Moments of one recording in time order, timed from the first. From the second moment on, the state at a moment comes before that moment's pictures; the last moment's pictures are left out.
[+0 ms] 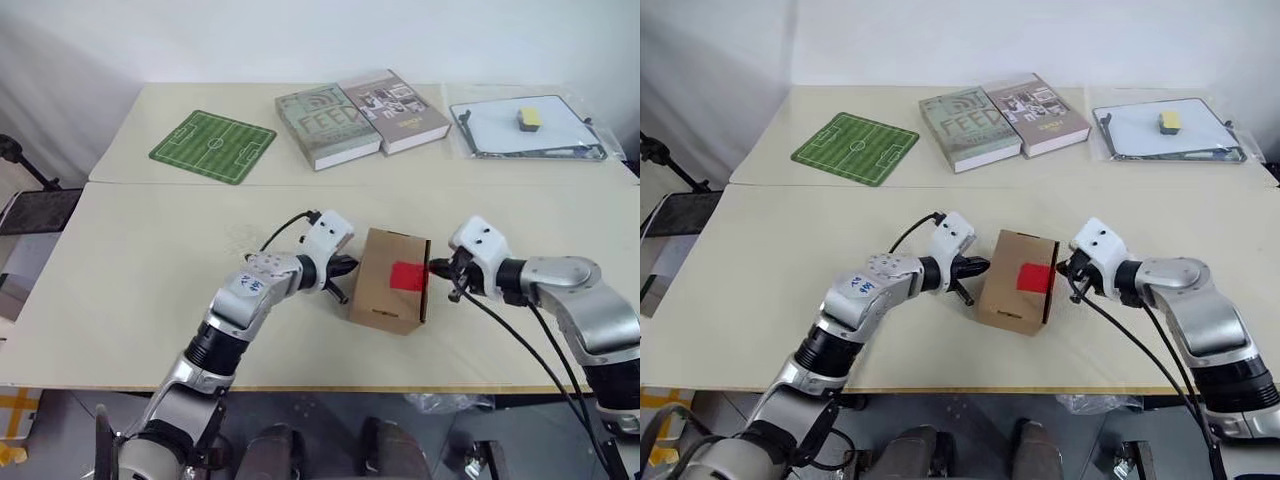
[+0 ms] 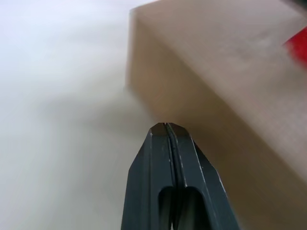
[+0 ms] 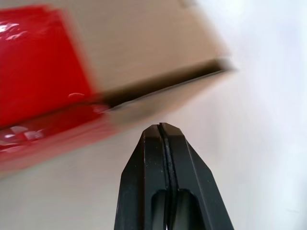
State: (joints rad) left arm -0.69 0.30 -0.29 -0.02 -0.20 0.88 -0.44; right arm -0.44 -0.85 0.02 -0.15 0.25 0.66 0.82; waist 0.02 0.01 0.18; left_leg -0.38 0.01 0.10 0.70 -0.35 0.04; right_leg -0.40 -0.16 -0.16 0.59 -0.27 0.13
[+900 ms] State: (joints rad) left arm -0.85 0.31 -0.44 0.12 -0.11 0.49 -0.84; right arm -0.30 -1.01 -0.09 -0.56 0.47 1.07 0.76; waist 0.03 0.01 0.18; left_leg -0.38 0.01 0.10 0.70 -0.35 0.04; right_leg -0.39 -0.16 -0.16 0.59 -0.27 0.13
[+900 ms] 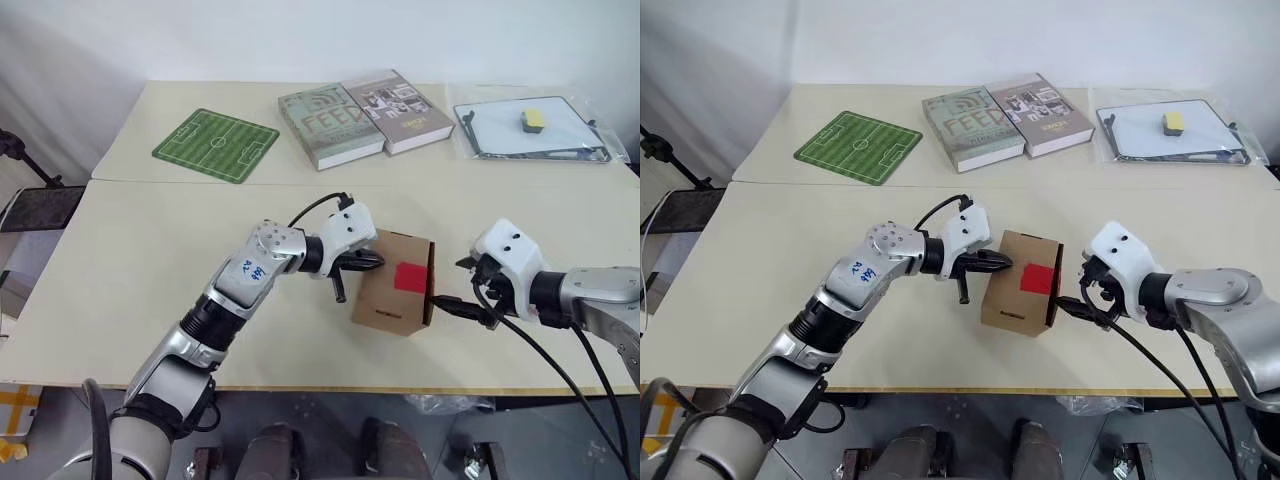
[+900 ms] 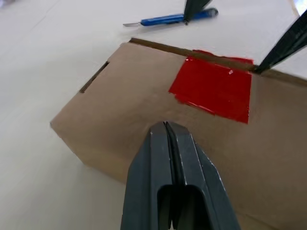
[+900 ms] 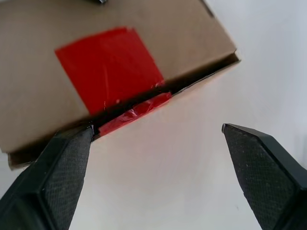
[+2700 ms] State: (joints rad) left arm -0.74 0.33 -0.37 -0.03 -0.08 0.59 -0.84; right arm -0.06 -1.13 -0.01 -0.39 0.25 0.73 0.91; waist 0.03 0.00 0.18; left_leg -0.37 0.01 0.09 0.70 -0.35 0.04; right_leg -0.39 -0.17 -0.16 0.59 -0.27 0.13
